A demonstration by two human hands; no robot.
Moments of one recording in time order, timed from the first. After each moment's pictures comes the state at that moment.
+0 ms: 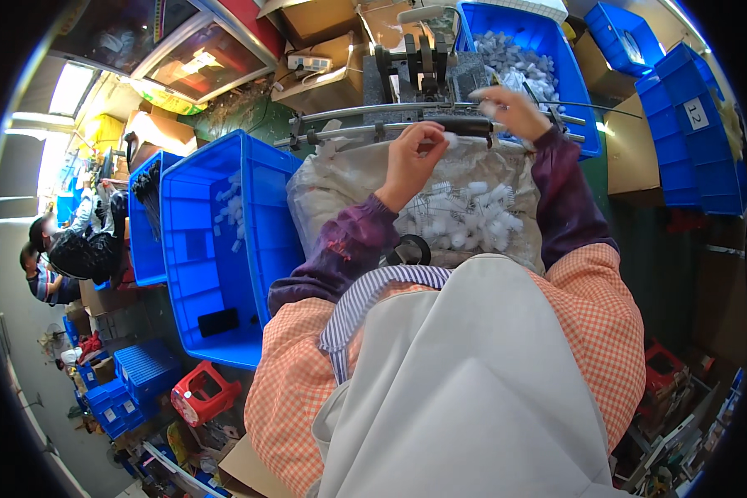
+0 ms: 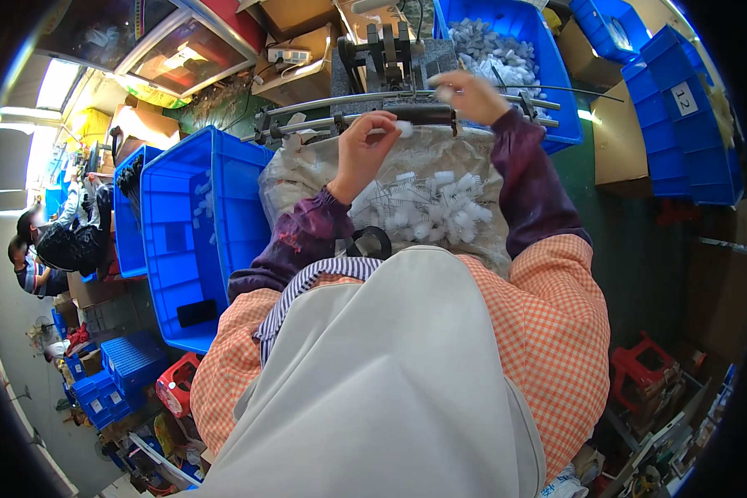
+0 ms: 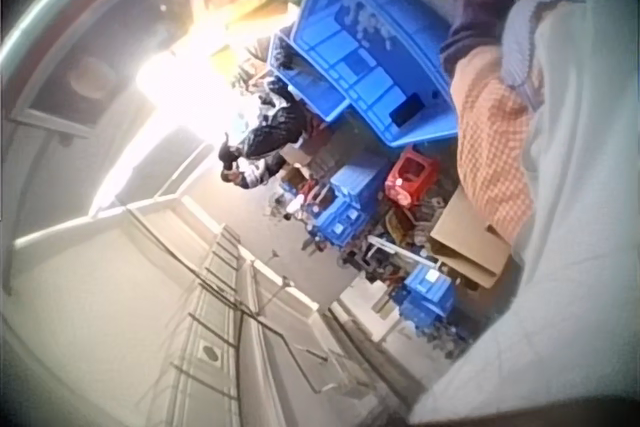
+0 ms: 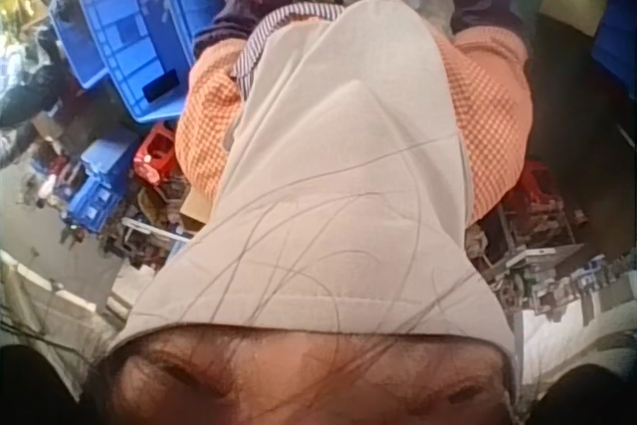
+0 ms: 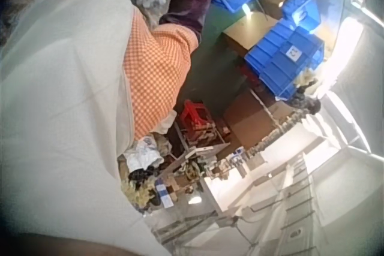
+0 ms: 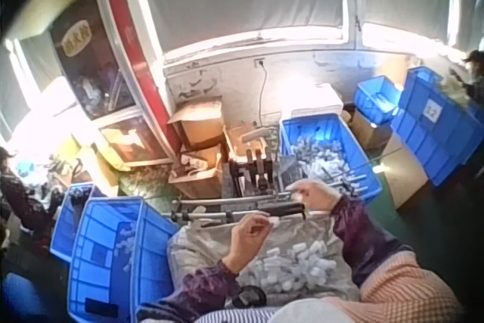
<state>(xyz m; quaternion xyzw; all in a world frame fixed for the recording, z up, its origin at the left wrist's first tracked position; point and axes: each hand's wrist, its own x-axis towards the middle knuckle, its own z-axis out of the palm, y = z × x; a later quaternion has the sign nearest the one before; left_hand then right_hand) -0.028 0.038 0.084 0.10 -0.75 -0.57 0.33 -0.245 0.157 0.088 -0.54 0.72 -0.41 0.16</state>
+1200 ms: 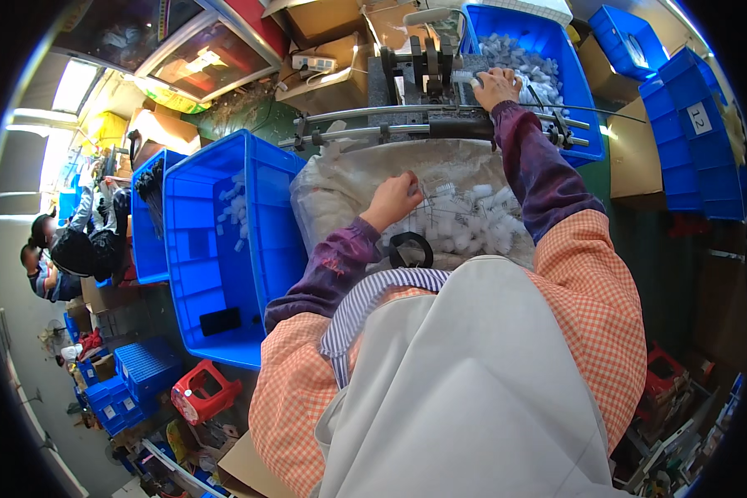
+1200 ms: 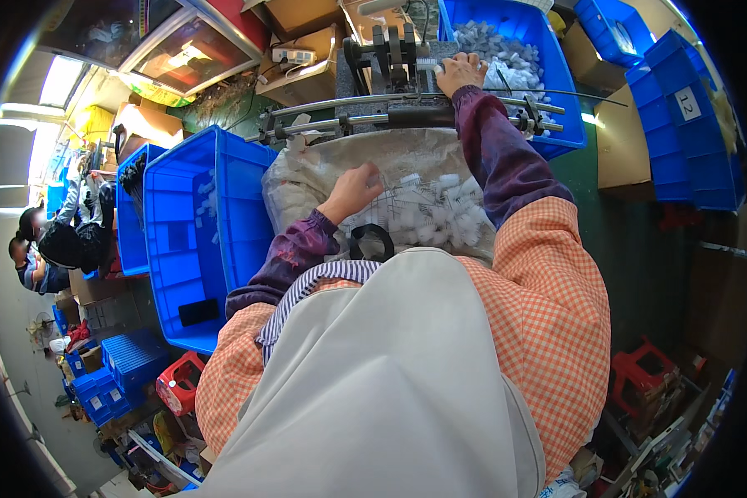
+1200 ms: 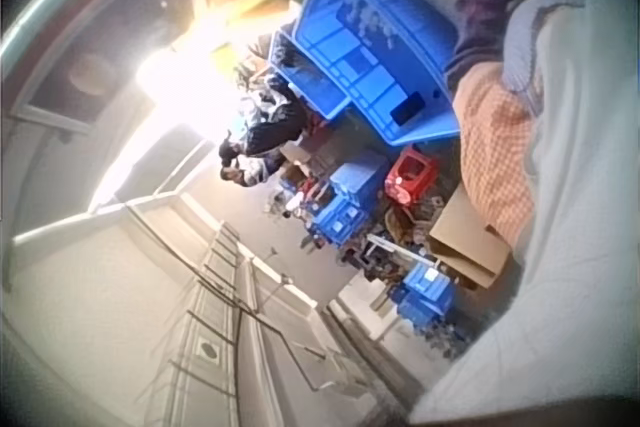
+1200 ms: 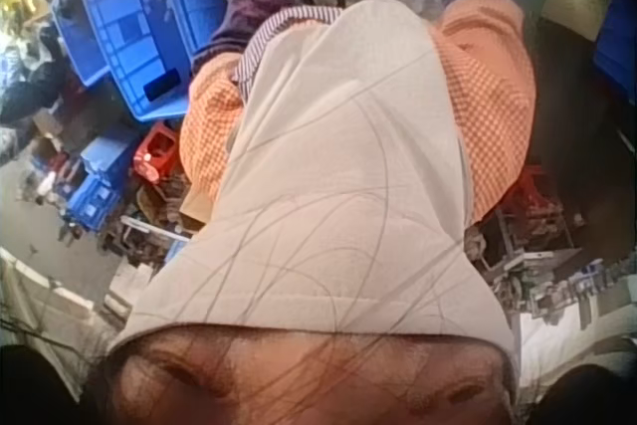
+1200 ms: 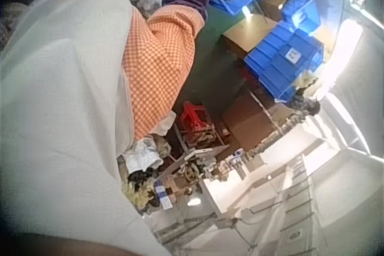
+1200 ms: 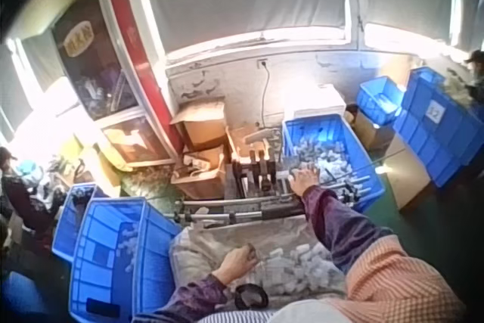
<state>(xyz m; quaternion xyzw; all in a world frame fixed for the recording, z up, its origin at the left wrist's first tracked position) 0.036 0.012 0.001 0.18 -0.92 -0.33 0.04 -0.269 0.076 0.028 -0.34 0.93 -0.09 -0.10</state>
